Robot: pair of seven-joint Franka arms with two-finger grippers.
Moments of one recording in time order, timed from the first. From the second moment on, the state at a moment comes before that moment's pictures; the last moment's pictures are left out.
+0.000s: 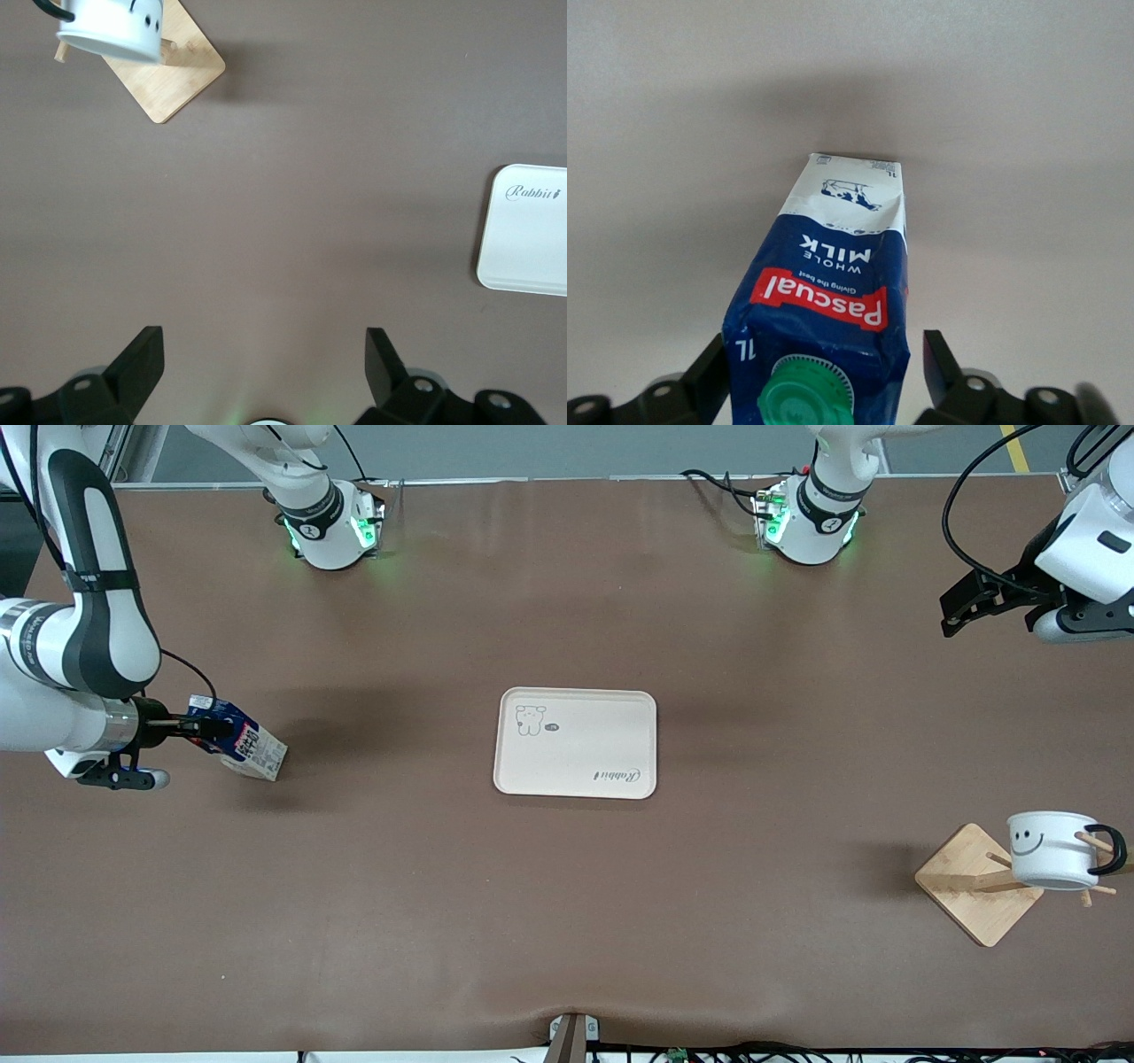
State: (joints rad) left arm 0.04 -0.09 -0.16 -1.63 0.04 1.52 -0.14; right arm -0.14 0.26 -0.05 -1.93 0.06 1.87 -0.11
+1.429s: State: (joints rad) left arm 0.04 -0.10 -0.16 -1.64 0.04 1.52 -0.14; right arm -0.10 0.25 -0.03 -1.50 0.04 1.61 -0.12
